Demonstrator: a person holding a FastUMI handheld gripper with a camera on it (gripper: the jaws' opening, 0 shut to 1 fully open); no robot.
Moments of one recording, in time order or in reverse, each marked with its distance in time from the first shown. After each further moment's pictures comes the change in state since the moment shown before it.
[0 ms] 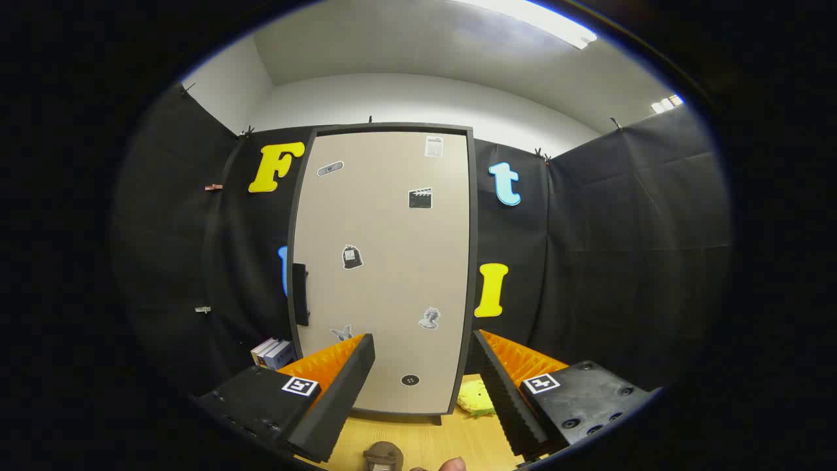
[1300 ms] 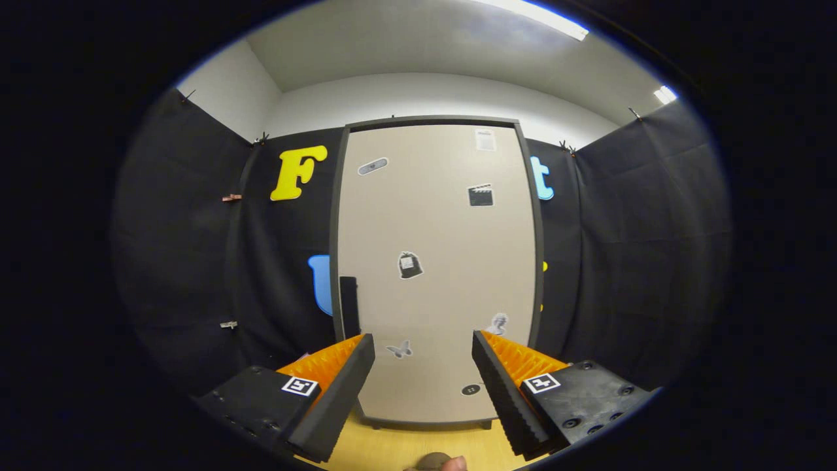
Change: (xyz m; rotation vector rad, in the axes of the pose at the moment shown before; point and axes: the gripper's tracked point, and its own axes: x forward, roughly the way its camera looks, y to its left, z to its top) arm 0.049 0.121 -0.003 0.057 0.006 0.121
